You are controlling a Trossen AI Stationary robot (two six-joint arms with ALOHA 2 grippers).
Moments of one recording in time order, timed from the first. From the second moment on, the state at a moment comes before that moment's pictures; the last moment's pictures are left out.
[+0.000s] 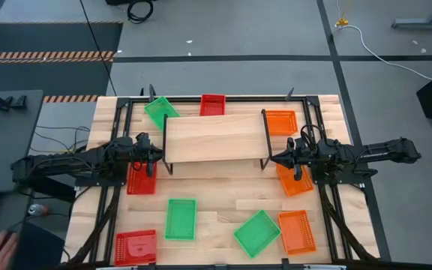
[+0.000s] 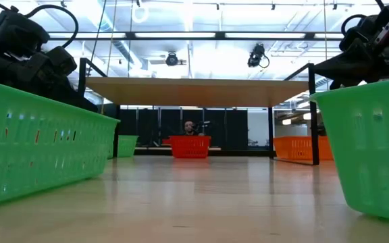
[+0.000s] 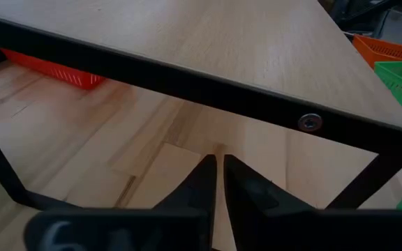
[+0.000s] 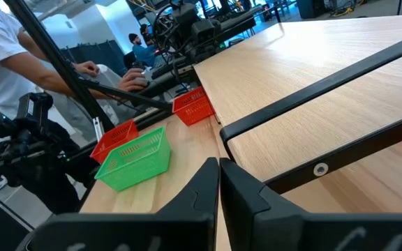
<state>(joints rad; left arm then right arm) 0.26 0.40 0.01 0.06 0.04 -0.17 0.03 0.23 0.01 0.16 0.05 0.45</state>
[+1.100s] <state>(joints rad) 0.26 0.40 0.01 0.06 0.04 -0.17 0.03 0.23 0.01 0.16 0.05 0.45</state>
